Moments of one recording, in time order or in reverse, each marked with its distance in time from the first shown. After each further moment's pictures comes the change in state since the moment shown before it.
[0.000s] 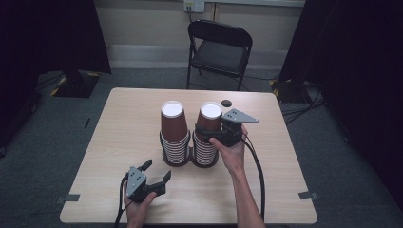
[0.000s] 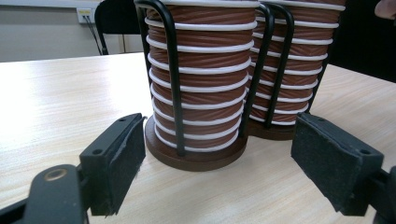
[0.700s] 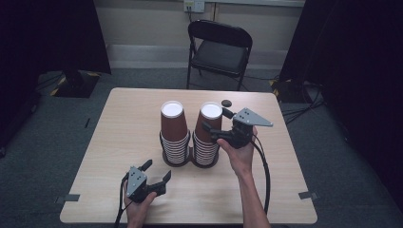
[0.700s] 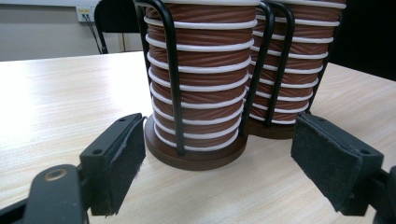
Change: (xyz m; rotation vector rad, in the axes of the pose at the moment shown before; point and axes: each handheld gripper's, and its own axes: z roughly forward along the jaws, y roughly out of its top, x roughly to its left) left arm 0.000 0.000 0.001 0.002 0.000 -0.003; right arm 0.011 0.025 -0.037 -0.111 -0.009 -0.052
